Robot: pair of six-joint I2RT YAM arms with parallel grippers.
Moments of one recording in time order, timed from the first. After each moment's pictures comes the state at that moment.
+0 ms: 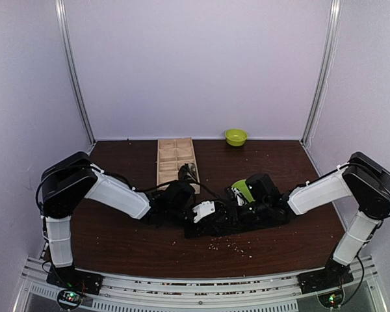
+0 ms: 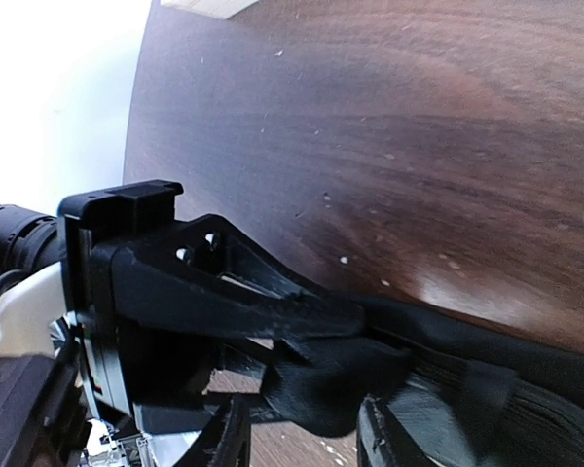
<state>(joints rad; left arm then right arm) -1.00 2.00 1.03 0.24 0.35 0.34 0.77 1.69 0.69 0.28 -0.57 0.85</state>
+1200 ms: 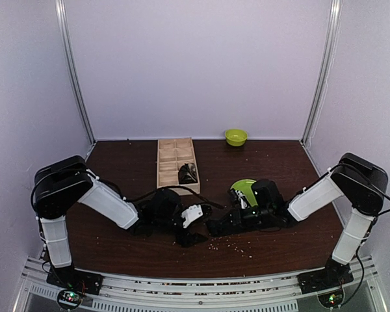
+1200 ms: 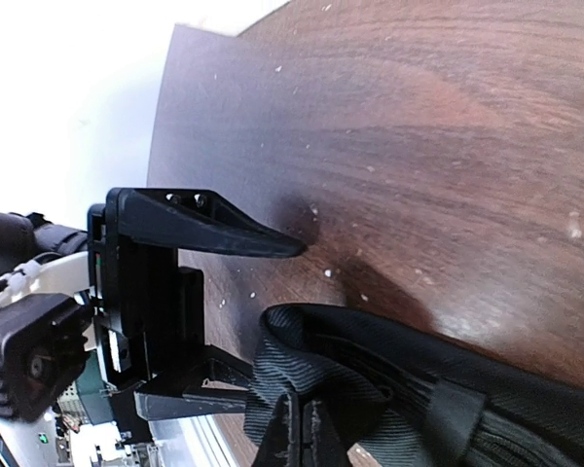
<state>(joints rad) -0.99 1.94 0.81 0.49 0.28 0.24 0.73 1.76 0.59 0.55 -0.60 0.89</state>
